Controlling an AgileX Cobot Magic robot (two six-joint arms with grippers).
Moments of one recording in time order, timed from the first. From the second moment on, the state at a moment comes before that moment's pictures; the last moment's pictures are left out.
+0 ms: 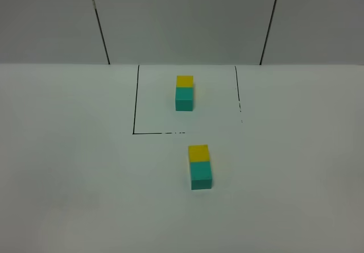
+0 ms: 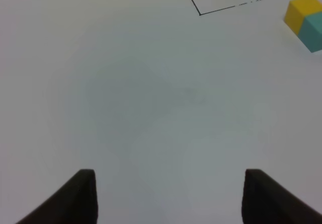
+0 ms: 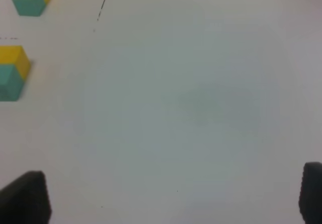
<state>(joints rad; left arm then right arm) 0.05 -0.01 -0.51 -0.25 1.09 0.31 0.06 -0.01 -0.50 0.00 1.06 0.00</state>
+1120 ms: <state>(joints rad) 0.05 -0.01 -0.51 -0.25 1.09 0.31 0.06 -0.01 -0.50 0.00 1.06 0.00</state>
